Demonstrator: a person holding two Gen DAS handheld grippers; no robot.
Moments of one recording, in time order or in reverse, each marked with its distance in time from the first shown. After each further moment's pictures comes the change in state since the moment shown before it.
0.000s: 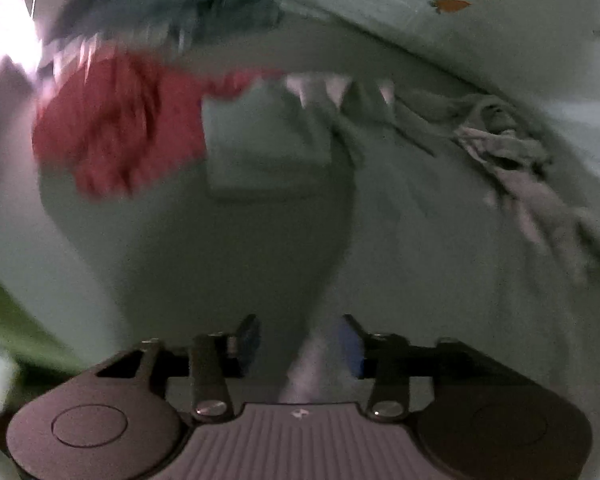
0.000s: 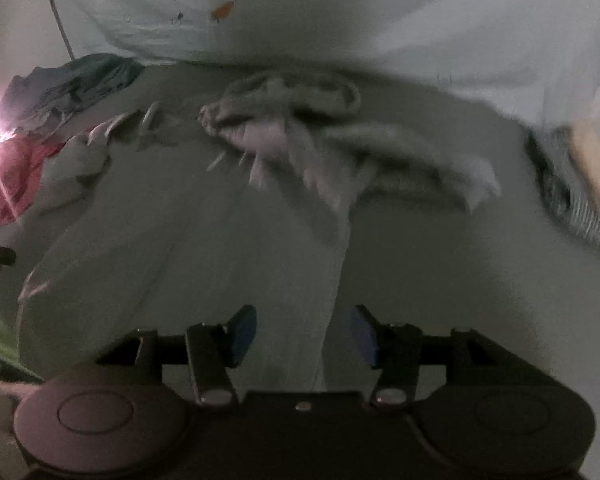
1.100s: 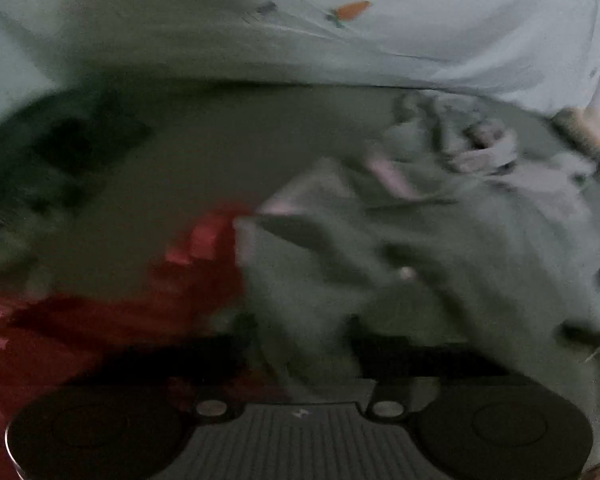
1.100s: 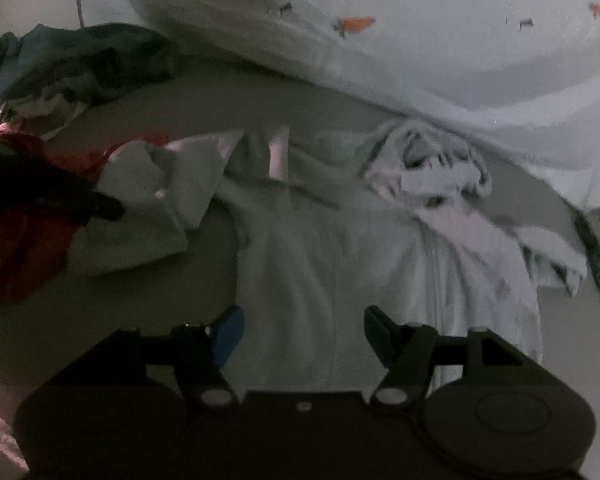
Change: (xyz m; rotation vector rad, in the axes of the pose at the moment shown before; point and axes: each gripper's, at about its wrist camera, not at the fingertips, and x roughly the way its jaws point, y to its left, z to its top) left arm 0.111 0.108 0.153 0.582 -0.182 -0.267; right arm 0.079 0.297 0.091 -0.039 -0.017 -0.209
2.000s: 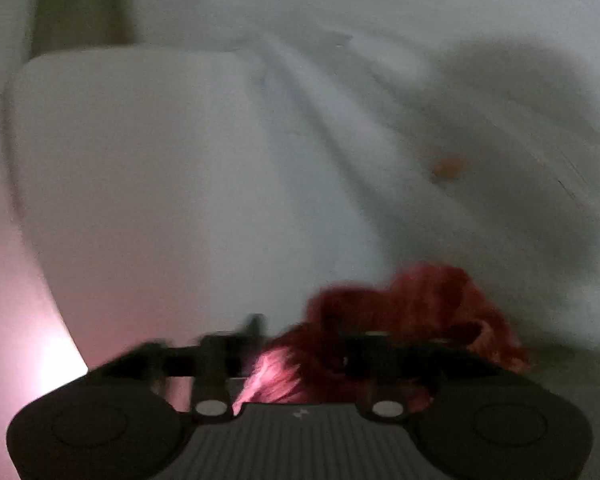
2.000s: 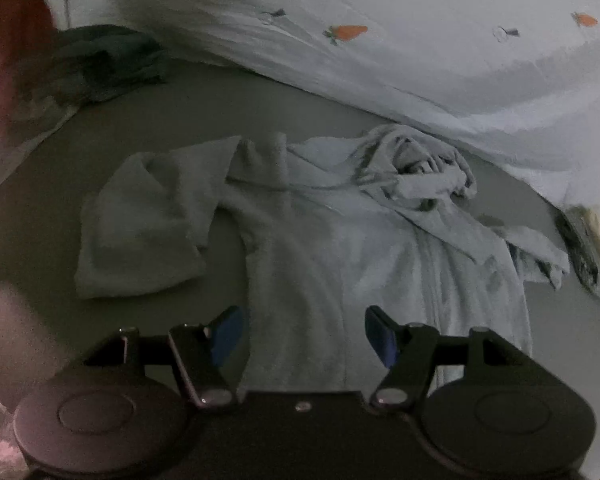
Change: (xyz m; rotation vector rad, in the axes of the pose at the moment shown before) left arm -0.111 0.248 0.089 -0.411 -0.461 0.617; right arm -0.006 0.022 0.000 0.049 0.019 -0.063
